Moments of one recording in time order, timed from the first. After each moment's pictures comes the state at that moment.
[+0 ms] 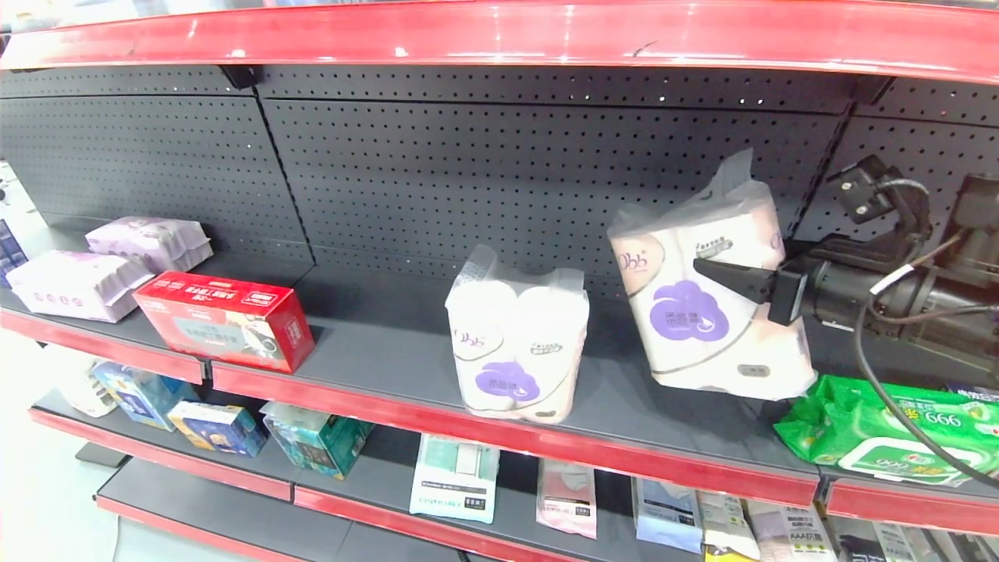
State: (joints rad) left arm 0.07 0.09 0.00 0.00 0.03 0.00; right arm 0.15 1.59 -0.75 -0.71 0.44 -0.13
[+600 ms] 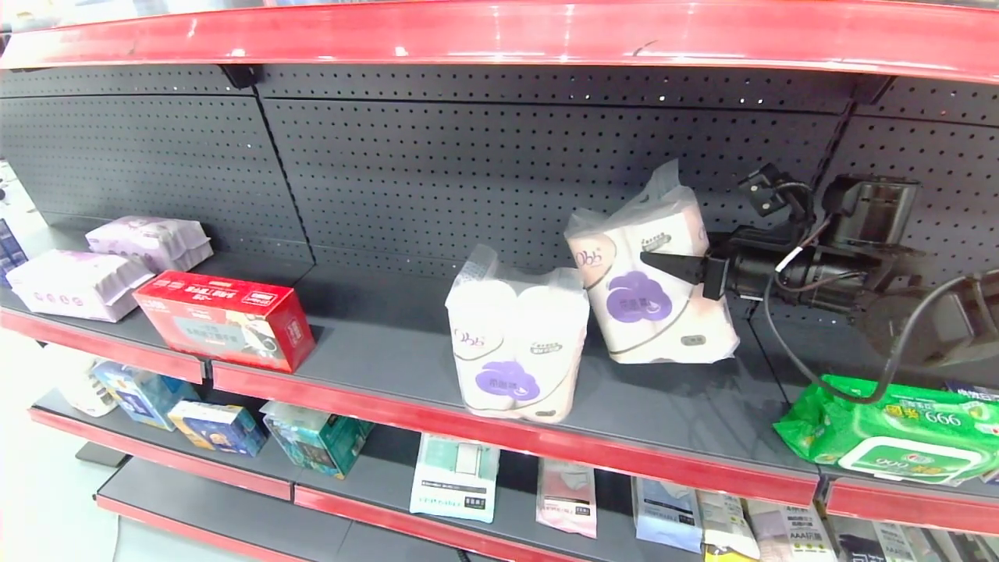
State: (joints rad) left arm 0.07 0.09 0.00 0.00 0.03 0.00; right arm 0.12 1.91 -1.01 -0.75 0.66 -0.14
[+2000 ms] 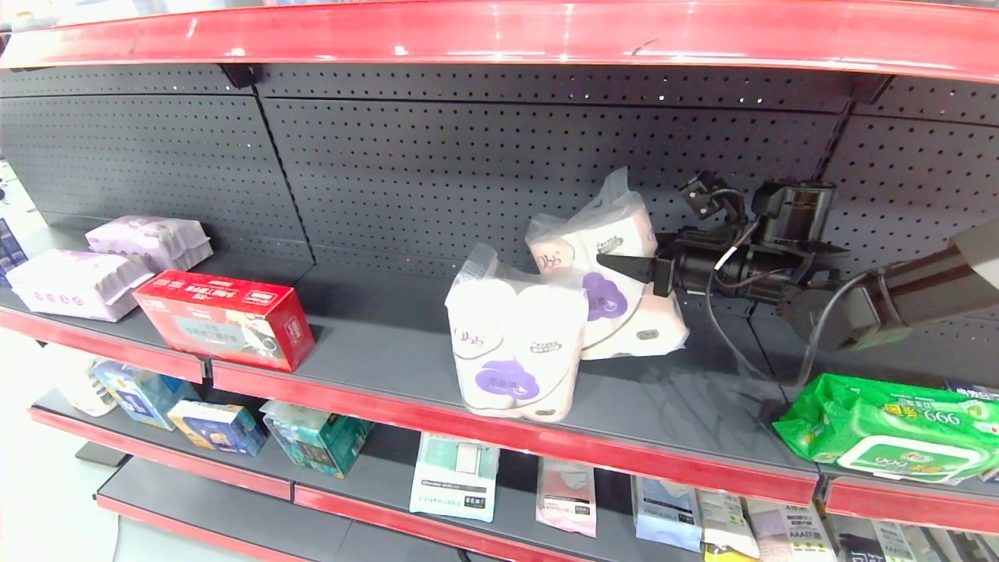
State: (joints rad) left arm 0.07 0.09 0.00 0.00 0.03 0.00; right arm 0.20 2.05 -1.17 -0.75 0.67 -0.14
